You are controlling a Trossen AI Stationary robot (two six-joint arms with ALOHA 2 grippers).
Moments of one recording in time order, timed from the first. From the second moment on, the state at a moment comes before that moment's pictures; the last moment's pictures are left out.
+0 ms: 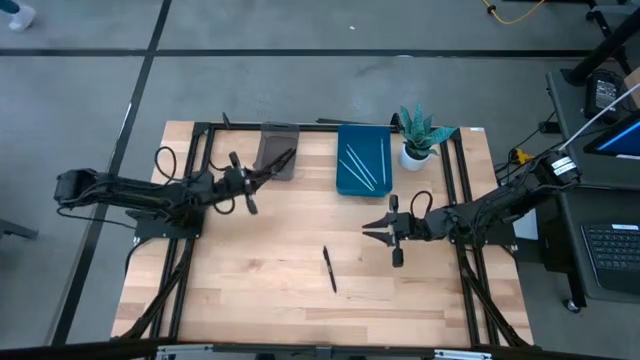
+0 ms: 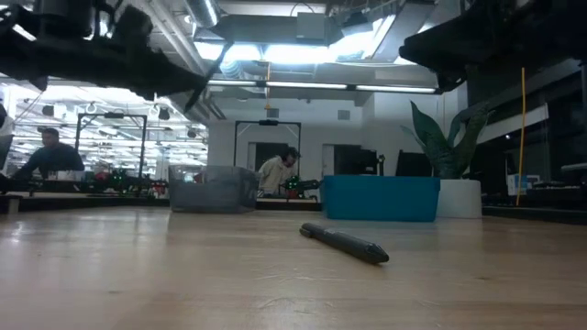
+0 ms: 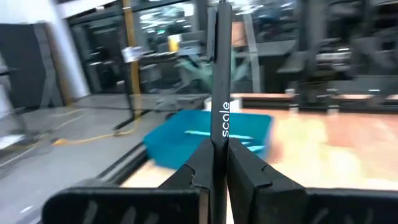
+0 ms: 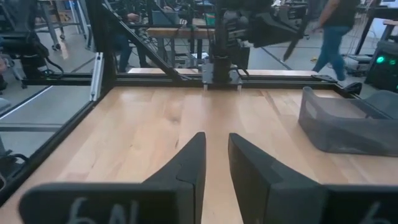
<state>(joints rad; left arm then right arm) 0.12 0.79 0.13 0.67 -0.32 0.10 0.38 1.17 0.33 0.73 0.38 0.04</state>
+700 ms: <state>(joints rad) 0.49 1.21 0.28 0.89 -0.19 0.06 0.34 1.17 0.33 0.73 0.37 0.02</state>
